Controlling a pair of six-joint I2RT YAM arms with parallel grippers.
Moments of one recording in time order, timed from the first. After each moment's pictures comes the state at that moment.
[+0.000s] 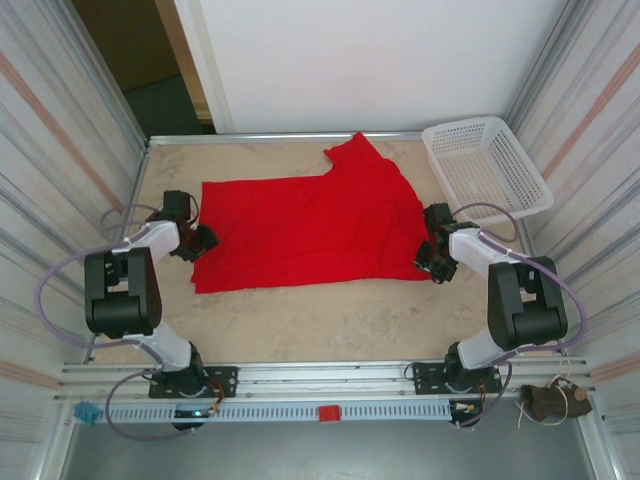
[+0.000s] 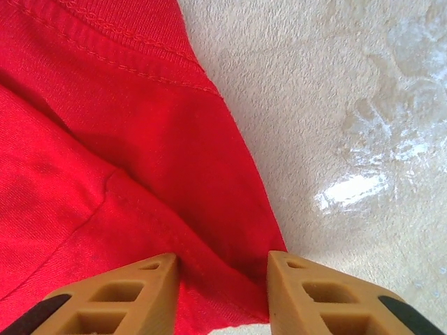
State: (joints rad) left arm 0.08 1.63 0.92 -0.47 0.11 -0.48; right arm 0.16 1.52 0.81 -0.66 0.07 0.71
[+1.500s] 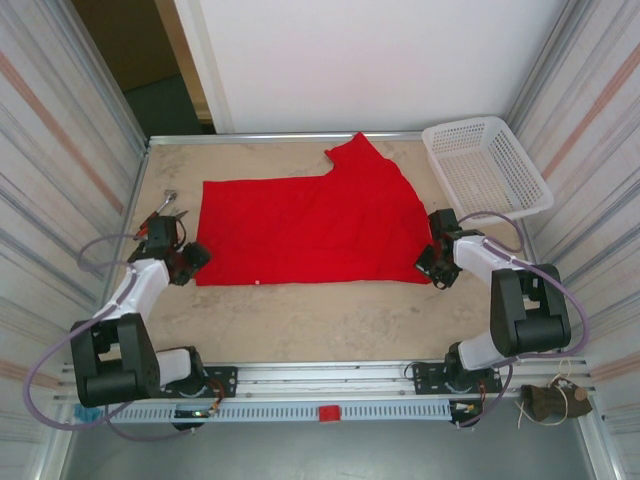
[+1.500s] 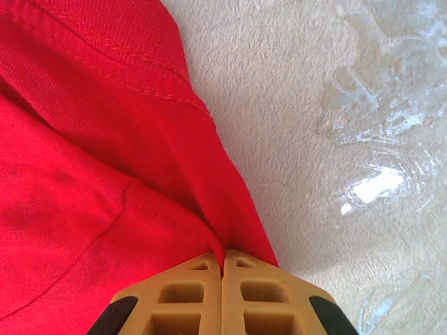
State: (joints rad) left arm 0.13 1.23 0.65 -0.50 0.10 -0.61; right arm 0.13 1.48 0.74 -0.61 0.03 0.76
